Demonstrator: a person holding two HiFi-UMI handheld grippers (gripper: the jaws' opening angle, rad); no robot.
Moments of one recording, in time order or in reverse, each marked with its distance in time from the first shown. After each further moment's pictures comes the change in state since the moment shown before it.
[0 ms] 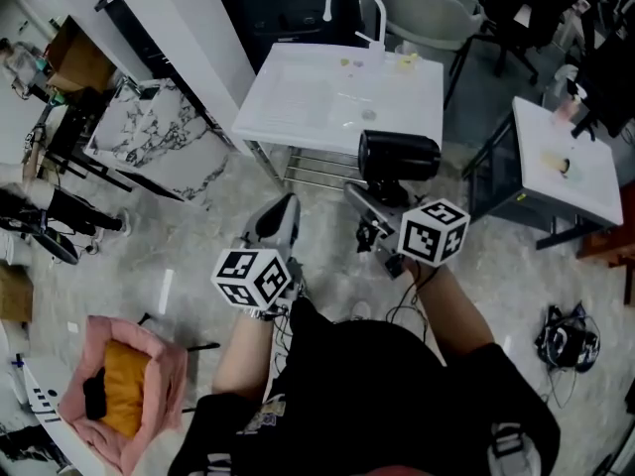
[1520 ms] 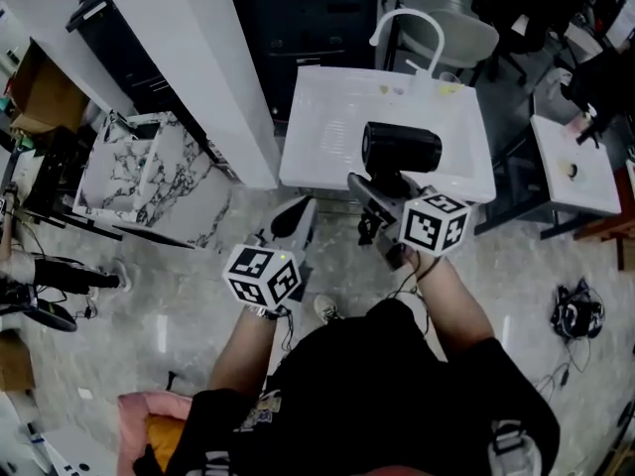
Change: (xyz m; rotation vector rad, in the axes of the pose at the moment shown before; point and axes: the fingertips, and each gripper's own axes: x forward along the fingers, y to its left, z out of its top) left arm 0.056 0.308 0.100 0.015 0.071 -0.283; right arm 0.347 0.011 0.024 -0.013 -0.045 -0.197
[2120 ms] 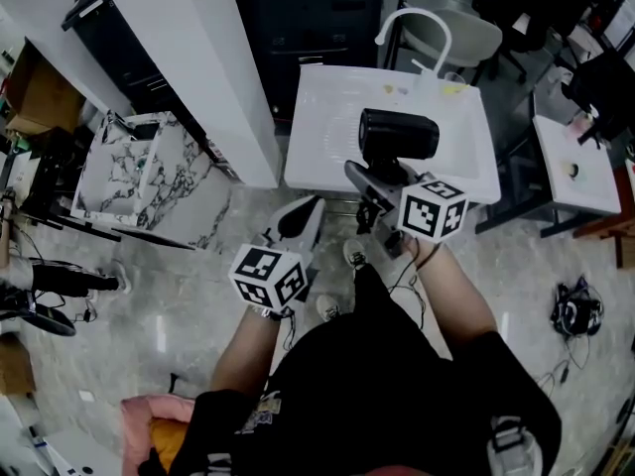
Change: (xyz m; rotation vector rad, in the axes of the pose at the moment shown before) left arm 0.006 0.015 0.005 0.013 0.006 -0.052; right arm 0.044 -0.003 0.012 -0.018 0.006 -0.004
